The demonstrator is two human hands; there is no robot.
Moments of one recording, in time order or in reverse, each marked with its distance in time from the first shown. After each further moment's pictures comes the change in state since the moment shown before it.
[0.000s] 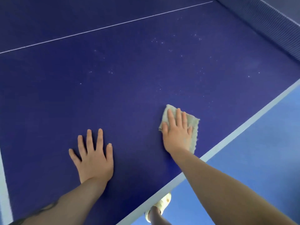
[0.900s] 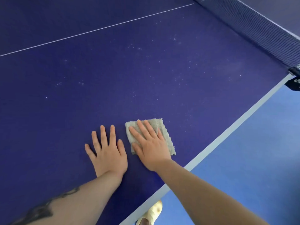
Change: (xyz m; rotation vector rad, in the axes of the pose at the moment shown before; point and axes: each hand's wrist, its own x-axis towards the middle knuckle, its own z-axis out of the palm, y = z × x) left_hand 0.022 0.145 0.017 -0.041 -0.026 0.010; right_hand 0.021 0.033 -0.008 -0.115 -0.066 -0.513
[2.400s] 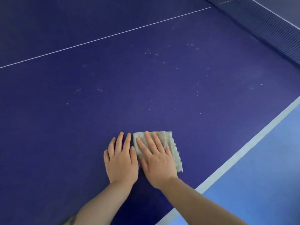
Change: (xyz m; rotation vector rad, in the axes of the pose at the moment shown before) left_hand 0.019 -0.020 -0.013 -0.091 -0.007 0.136; right_hand 0.006 -0.043 0.012 -0.060 0.072 0.016
